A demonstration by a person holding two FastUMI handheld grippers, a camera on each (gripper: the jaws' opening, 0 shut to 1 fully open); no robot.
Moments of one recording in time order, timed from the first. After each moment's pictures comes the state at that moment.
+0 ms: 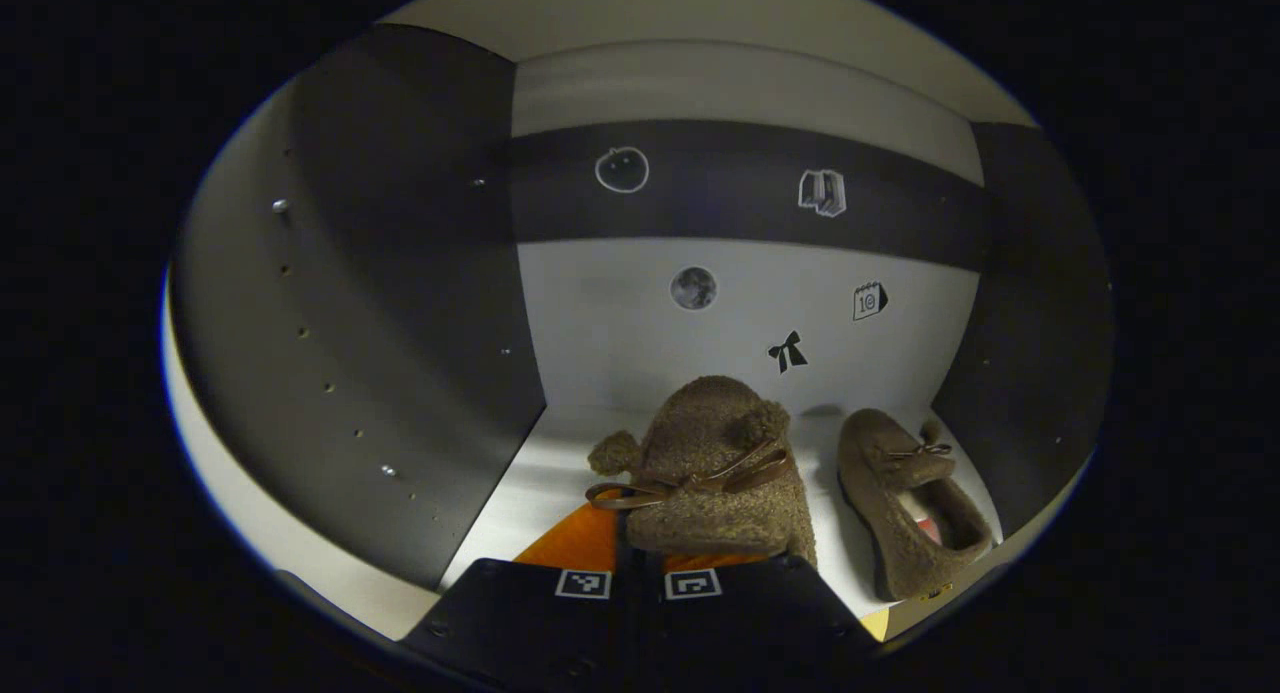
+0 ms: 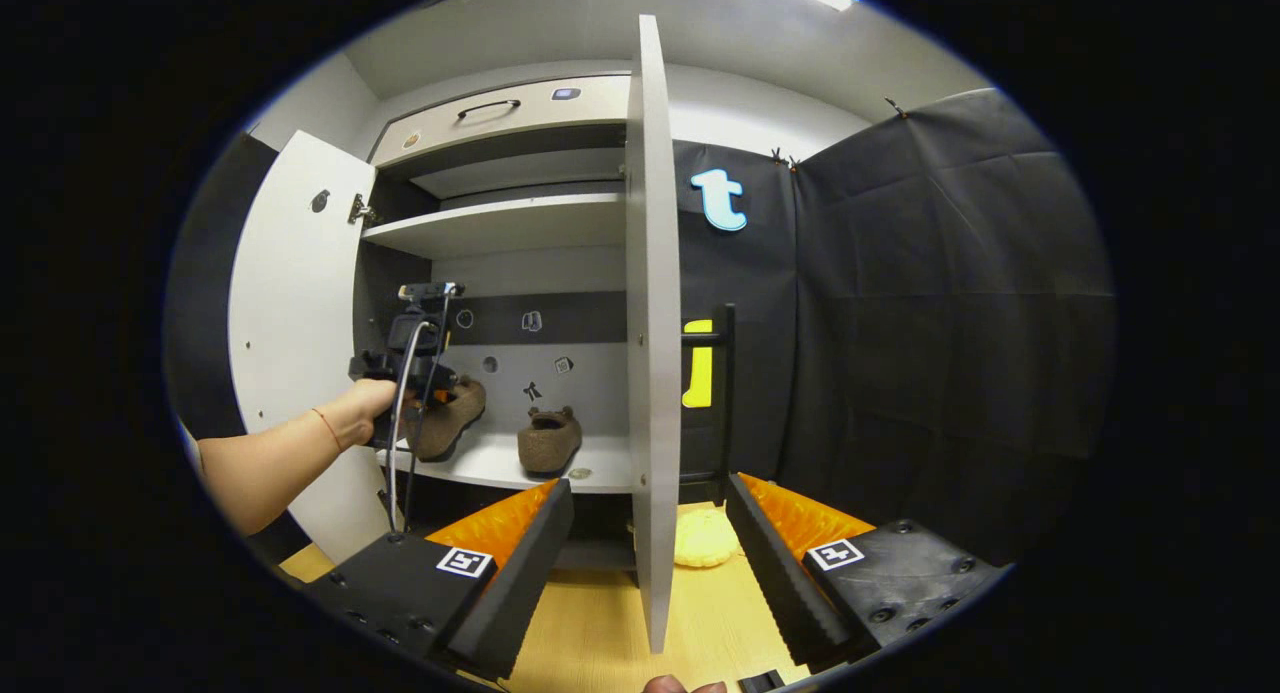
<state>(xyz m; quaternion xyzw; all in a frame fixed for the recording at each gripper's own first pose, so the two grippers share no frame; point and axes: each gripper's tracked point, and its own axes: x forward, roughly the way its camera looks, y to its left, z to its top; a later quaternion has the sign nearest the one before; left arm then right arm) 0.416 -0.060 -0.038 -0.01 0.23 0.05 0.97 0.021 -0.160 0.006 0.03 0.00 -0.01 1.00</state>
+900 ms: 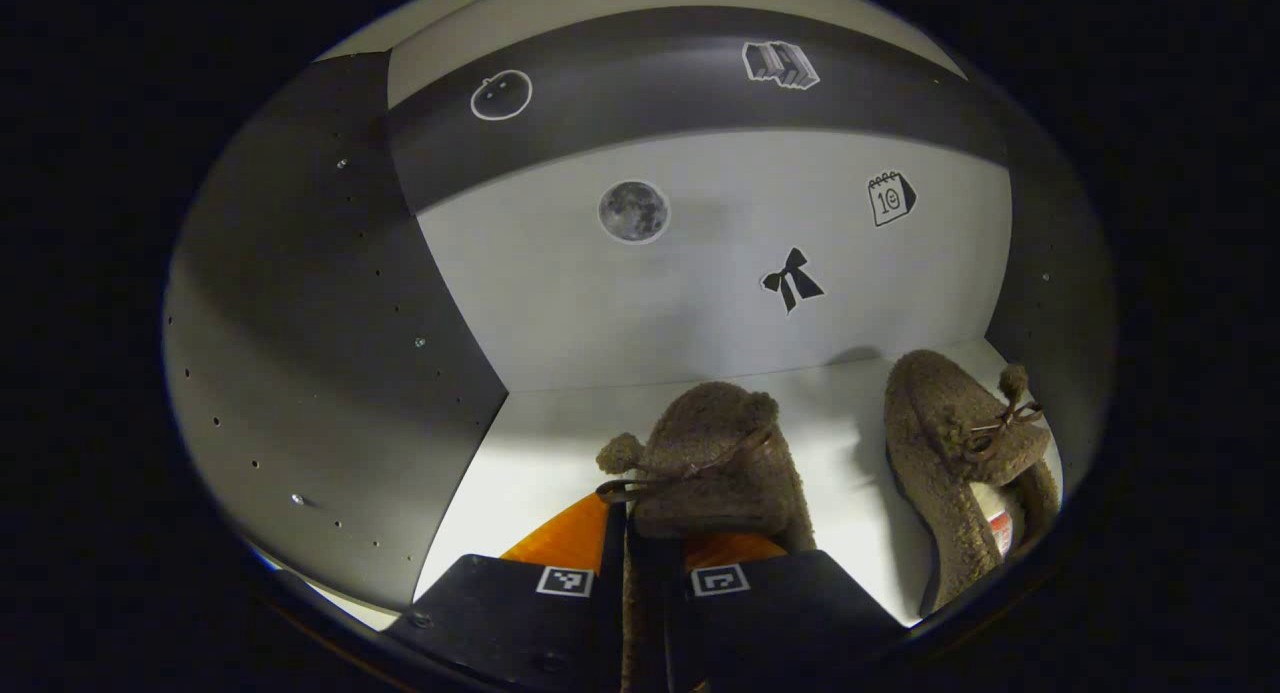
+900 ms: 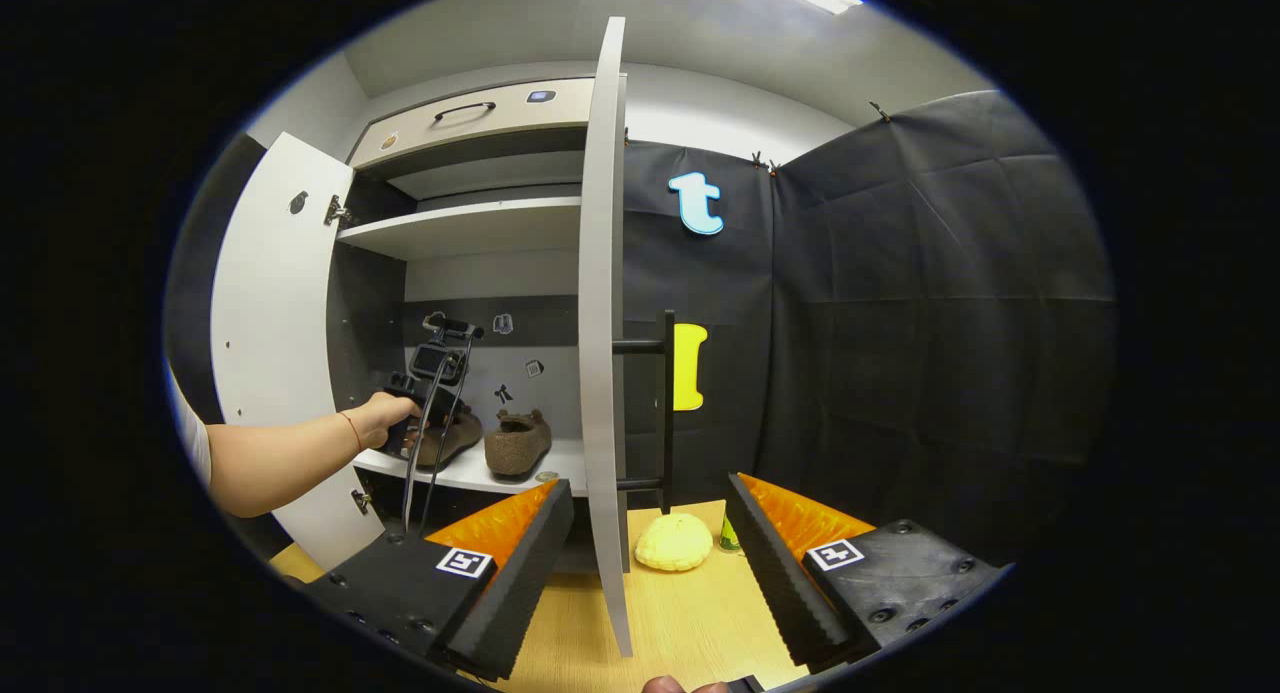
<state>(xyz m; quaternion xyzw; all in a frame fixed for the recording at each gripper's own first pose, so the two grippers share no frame) 0.449 -0.081 -0.080 0.06 0.29 0.05 0.95 0.021 -0.187 0.003 0.02 0.00 -0.03 1.00</state>
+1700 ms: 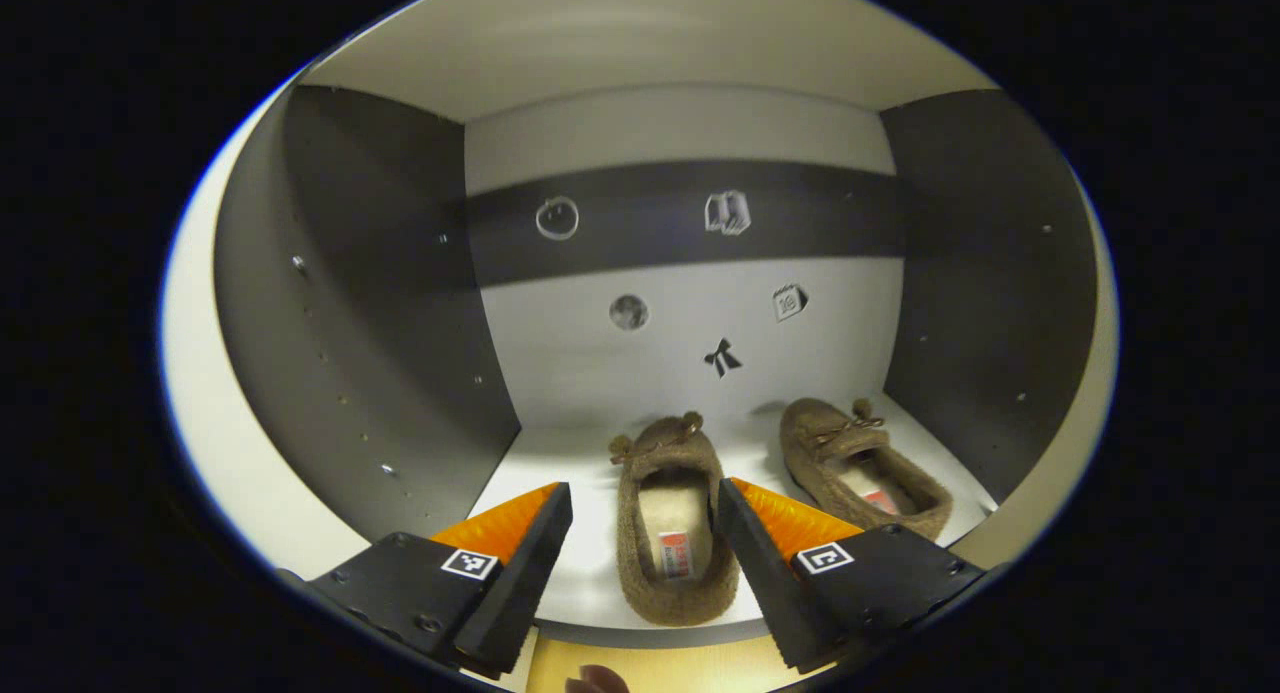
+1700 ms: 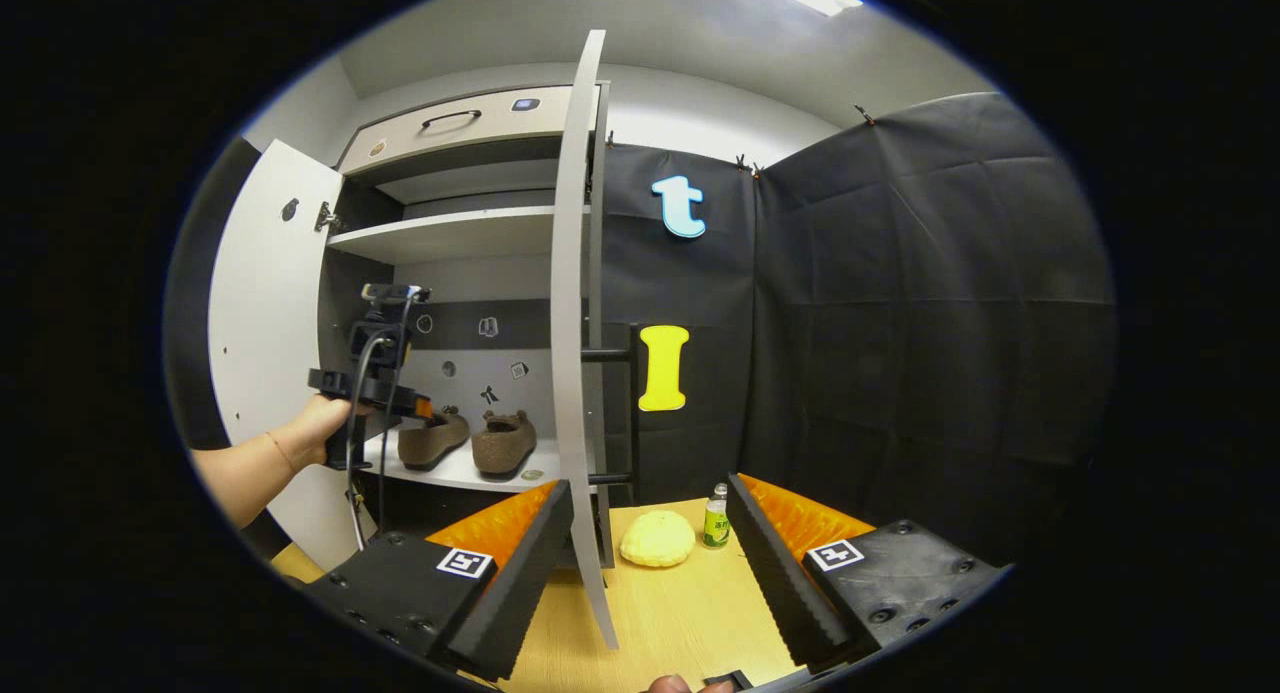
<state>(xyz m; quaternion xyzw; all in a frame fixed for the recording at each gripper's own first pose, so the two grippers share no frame) 0.343 -0.096 0.005 0.04 0.13 -0.01 0.99 0.002 -0.210 0.015 0.03 0.00 -0.06 1.00</state>
